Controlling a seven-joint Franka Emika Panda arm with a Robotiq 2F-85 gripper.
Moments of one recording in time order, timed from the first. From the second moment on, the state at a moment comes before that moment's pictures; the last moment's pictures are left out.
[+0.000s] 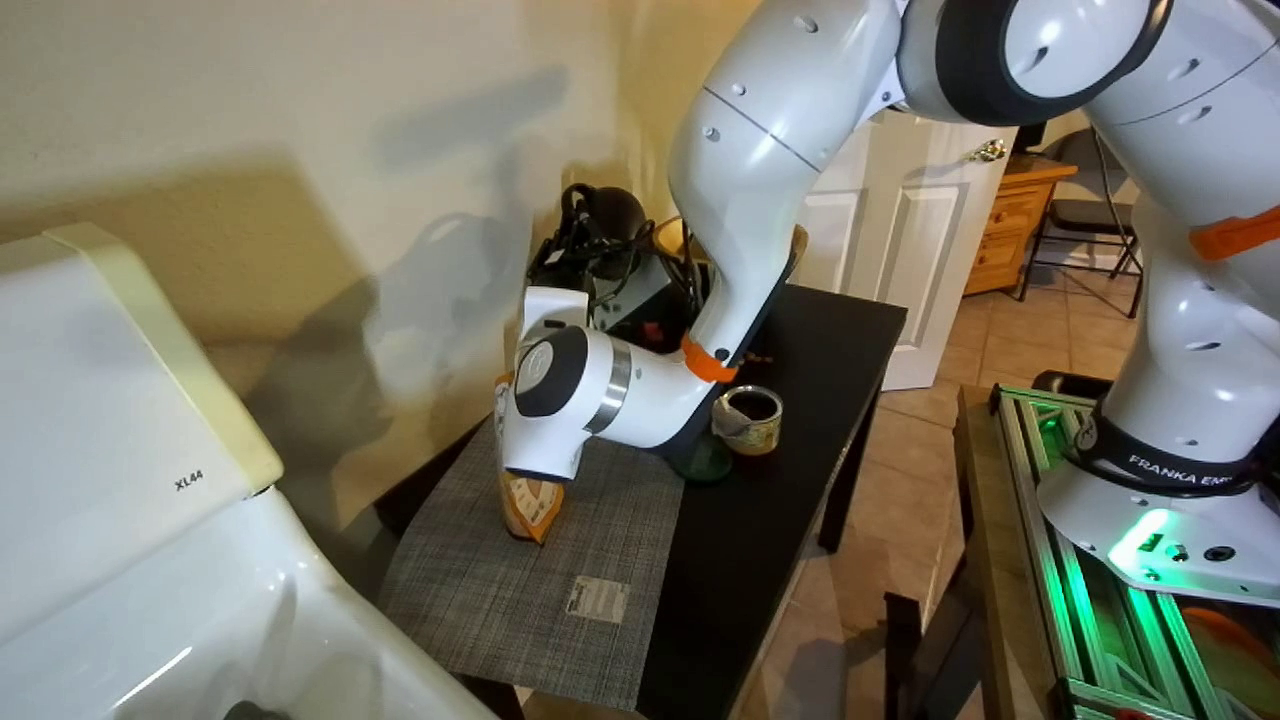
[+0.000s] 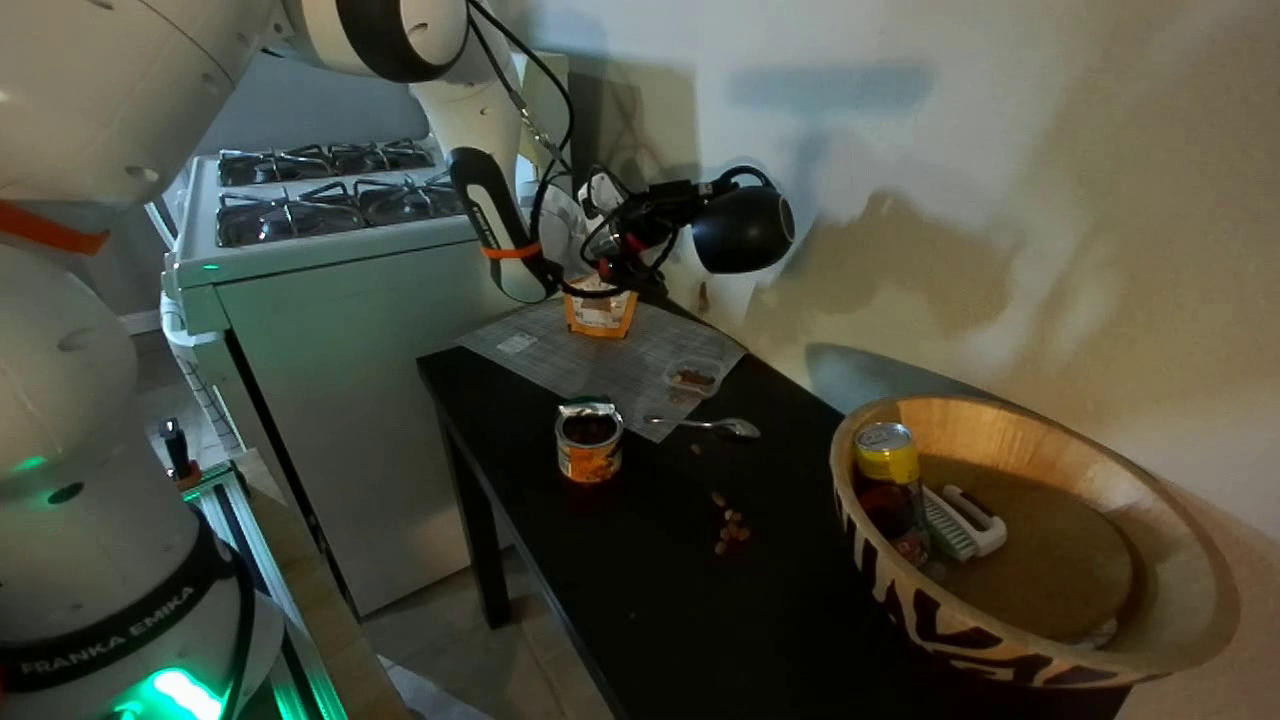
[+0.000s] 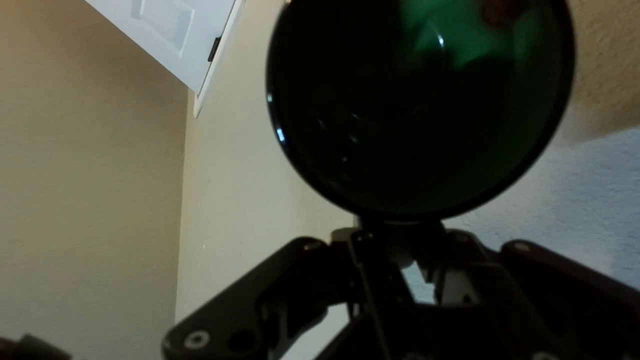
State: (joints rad) arm 0.32 0.82 0.10 -1.70 -1.91 1.05 1.86
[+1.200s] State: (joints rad) arm 0.10 0.49 0.20 -1.82 -1.12 1.30 2.26
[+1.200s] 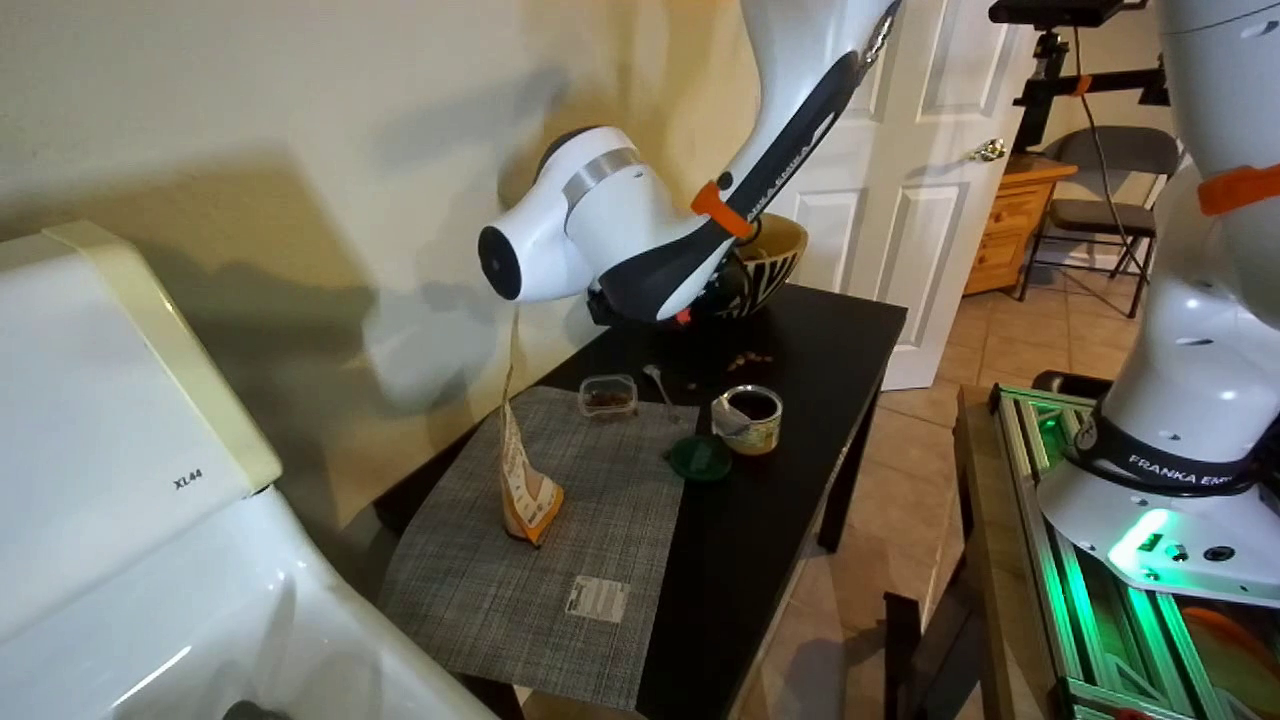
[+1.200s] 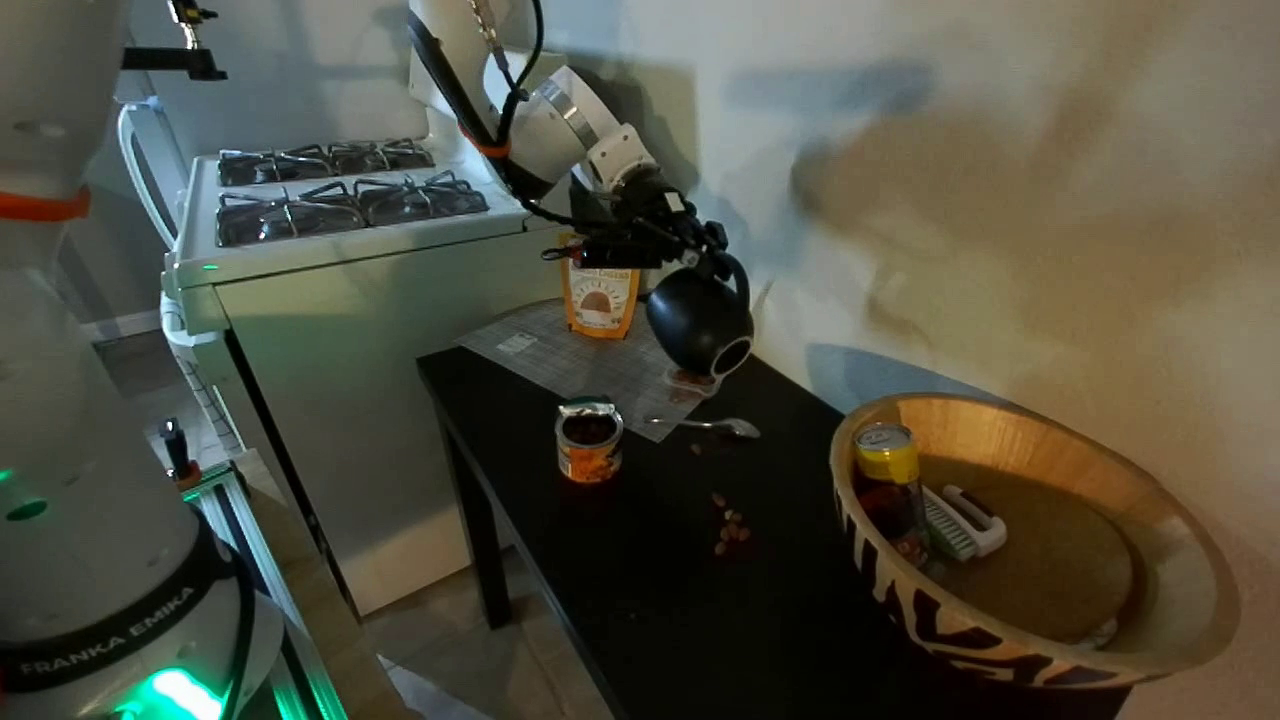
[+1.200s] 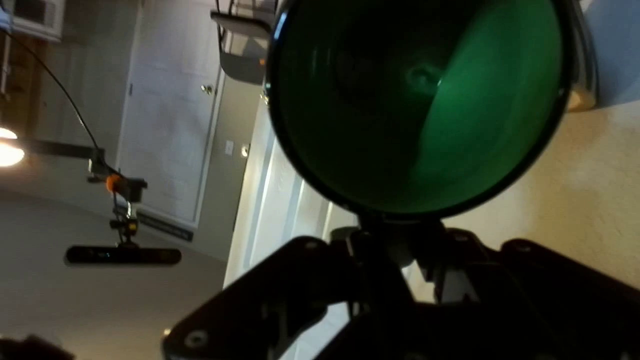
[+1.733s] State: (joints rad) arm -0.01 0.32 0.06 -1.95 -0.86 1.70 2.30
